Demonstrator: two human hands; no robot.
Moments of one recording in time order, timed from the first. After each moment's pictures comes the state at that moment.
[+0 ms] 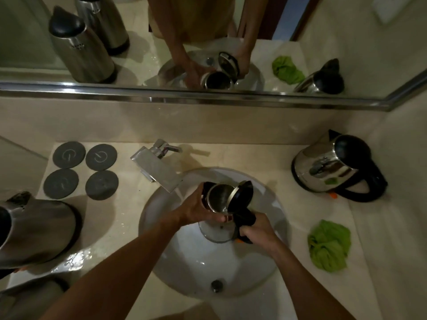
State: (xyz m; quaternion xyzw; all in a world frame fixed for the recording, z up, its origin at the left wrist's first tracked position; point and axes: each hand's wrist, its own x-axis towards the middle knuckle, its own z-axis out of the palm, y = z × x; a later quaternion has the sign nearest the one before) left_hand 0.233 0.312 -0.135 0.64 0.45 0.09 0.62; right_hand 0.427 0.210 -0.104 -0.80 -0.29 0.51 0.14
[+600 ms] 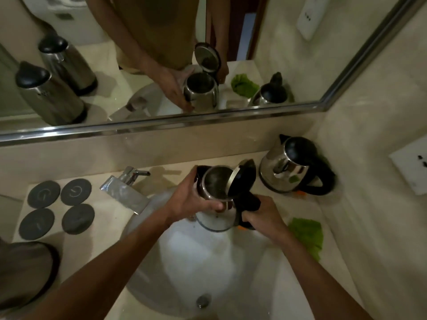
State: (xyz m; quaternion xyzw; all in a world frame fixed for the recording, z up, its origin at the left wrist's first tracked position) left_hand 0.309 0.331 -0.038 0.70 0.40 0.19 0.56; right_hand 0.498 0.207 -0.018 -0.77 -0.31 0.46 0.31
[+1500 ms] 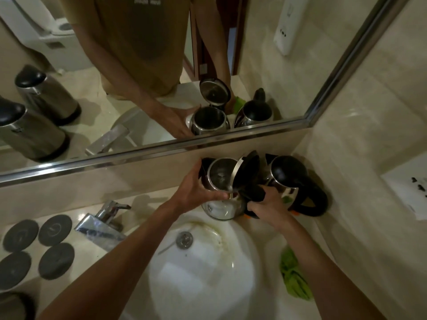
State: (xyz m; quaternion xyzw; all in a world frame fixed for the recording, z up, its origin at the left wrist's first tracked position) left_hand 0.396 0.396 -0.028 0.72 0.37 0.21 0.54; right_hand 0.574 0.266 -0.010 -0.79 -0.34 0.39 0.32
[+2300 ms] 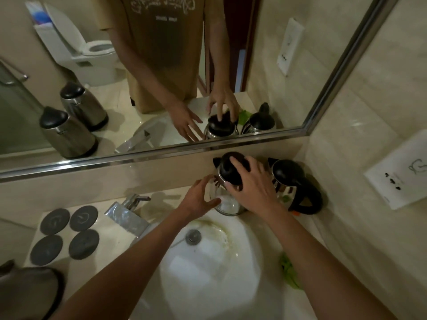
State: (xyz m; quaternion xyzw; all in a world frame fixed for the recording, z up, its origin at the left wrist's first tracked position) left_hand 0.359 0.355 -0.015 0.79 0.46 0.12 0.38; right_hand 0.535 0.284 0.029 -0.77 -0.62 0.08 0.12
